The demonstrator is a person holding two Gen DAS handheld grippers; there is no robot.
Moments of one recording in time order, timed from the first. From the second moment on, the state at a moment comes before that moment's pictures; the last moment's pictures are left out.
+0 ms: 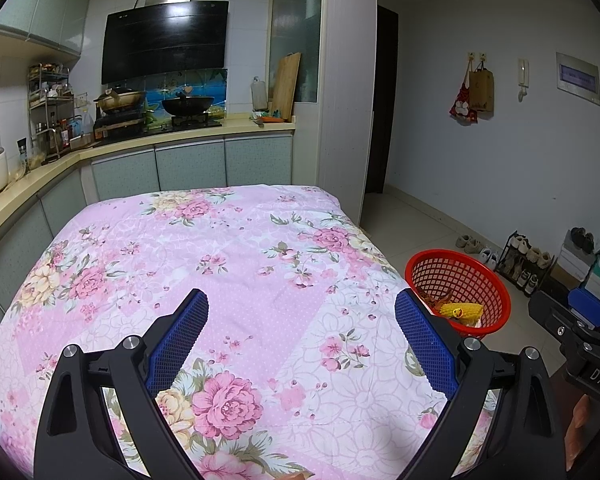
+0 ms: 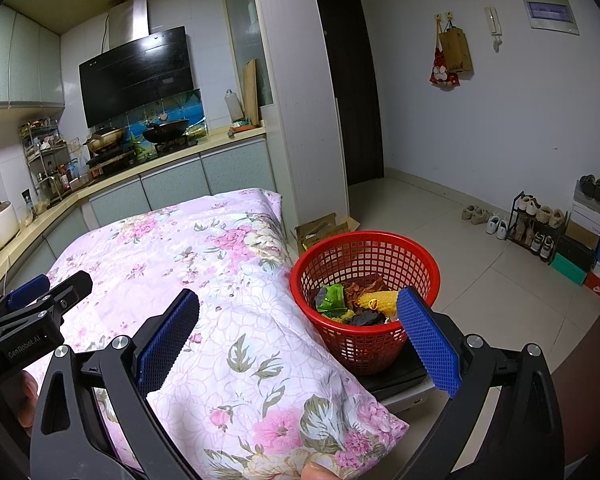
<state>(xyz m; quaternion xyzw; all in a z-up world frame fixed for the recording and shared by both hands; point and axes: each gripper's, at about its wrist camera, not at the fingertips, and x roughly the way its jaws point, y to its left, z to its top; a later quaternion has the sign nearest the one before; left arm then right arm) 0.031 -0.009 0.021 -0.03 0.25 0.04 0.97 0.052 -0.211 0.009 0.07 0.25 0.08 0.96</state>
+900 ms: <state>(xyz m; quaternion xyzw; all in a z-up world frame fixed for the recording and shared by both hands) 0.030 -0.008 0.021 -0.03 0.24 0.04 0.97 0.053 -0.214 0.004 0.06 0.25 0.08 0.96</state>
